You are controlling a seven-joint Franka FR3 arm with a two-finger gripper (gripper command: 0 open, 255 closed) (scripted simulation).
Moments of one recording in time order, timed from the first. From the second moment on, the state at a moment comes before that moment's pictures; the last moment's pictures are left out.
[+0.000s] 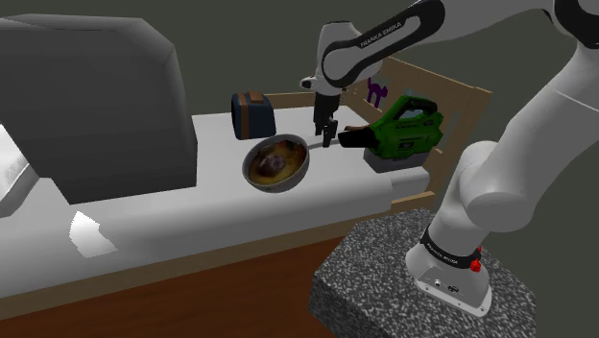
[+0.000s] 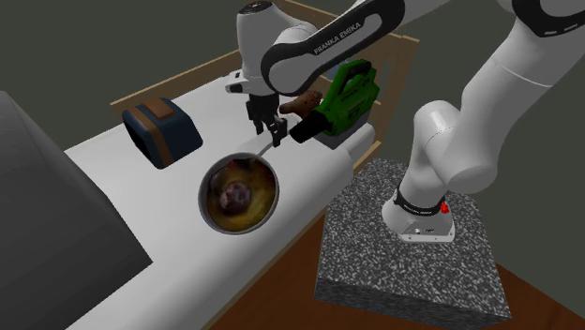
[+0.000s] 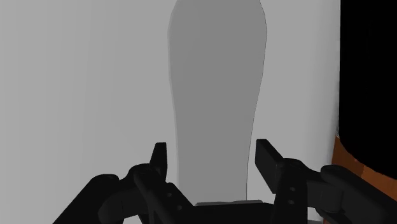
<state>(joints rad) 0.22 -0.24 -0.29 -2.41 -0.06 2.17 -1.00</state>
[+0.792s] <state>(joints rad) 0.22 -0.31 -0.28 -2.30 -0.07 2.00 -0.99</state>
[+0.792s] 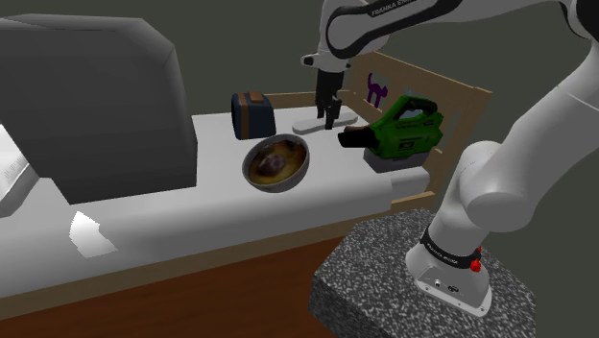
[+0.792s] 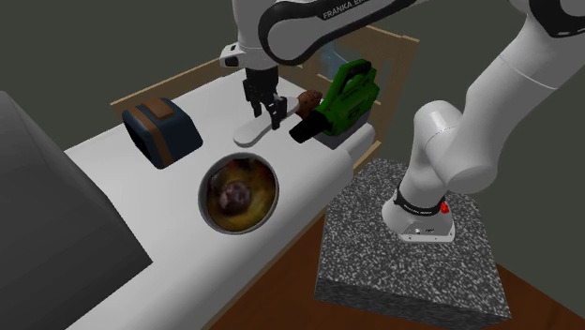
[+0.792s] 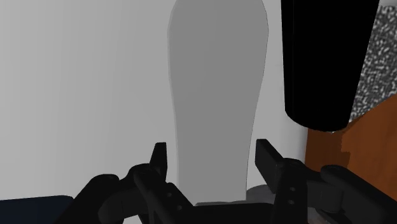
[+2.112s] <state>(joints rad) 0.35 -0.26 -0.08 -2.15 0.00 1.89 -0.71</state>
